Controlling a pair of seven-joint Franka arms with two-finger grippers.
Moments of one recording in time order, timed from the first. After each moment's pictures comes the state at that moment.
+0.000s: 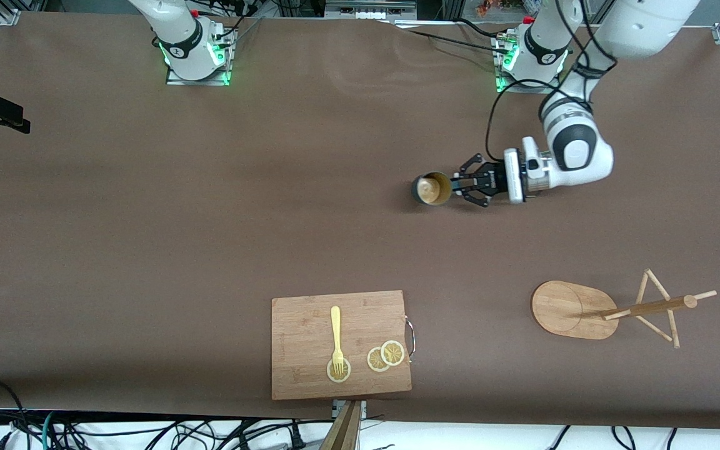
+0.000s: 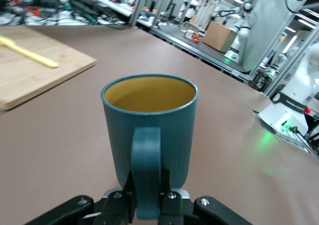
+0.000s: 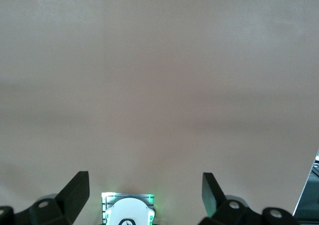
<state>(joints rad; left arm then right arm) 0.12 0.33 -0.23 -2.36 -1.52 2.05 2.16 -0.13 0.09 0.06 -1.41 -0.07 1.32 -0.13</state>
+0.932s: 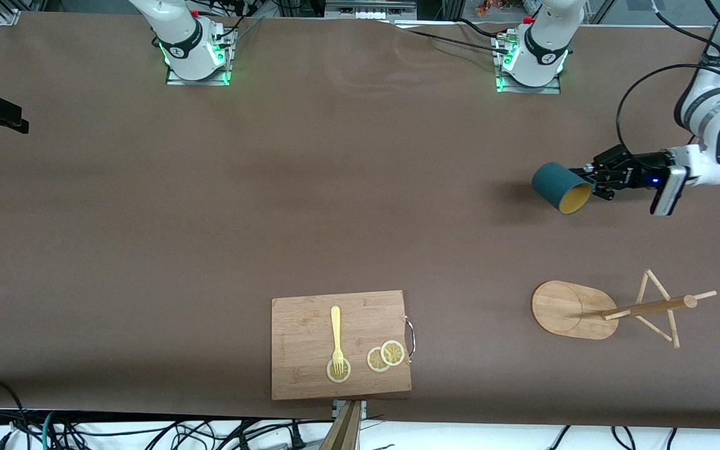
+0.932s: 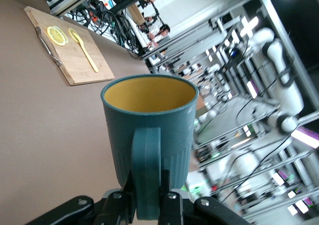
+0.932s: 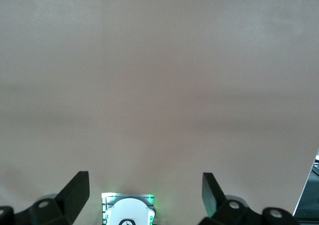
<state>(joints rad) 0.72 0.37 -0.22 -2.13 -1.09 1.46 1.40 -0.13 0.09 0.06 -1.41 -0.07 1.32 -0.13</state>
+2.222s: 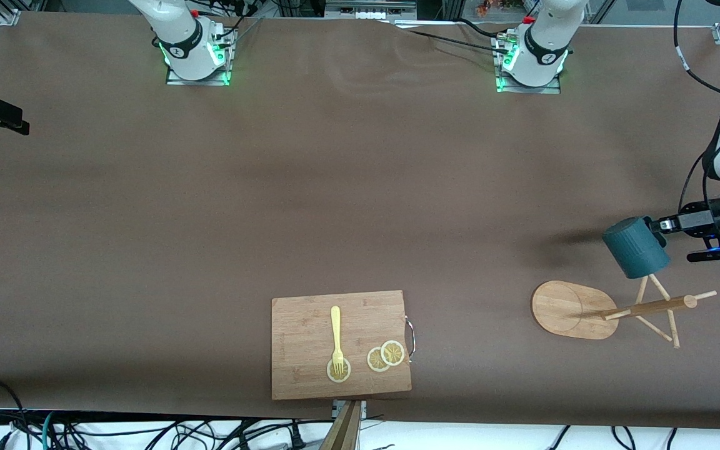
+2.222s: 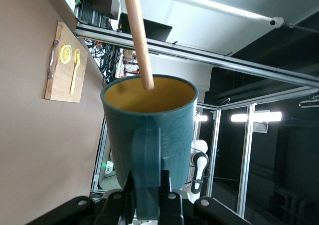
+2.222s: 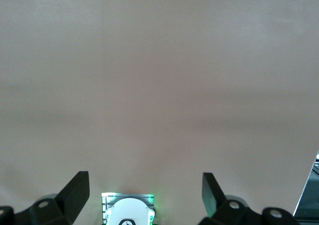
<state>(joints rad) 0.77 0.74 -0.23 -1.65 -1.29 1.32 0.59 -0.13 0.10 0.05 -1.41 -0.07 1.33 -0.13</state>
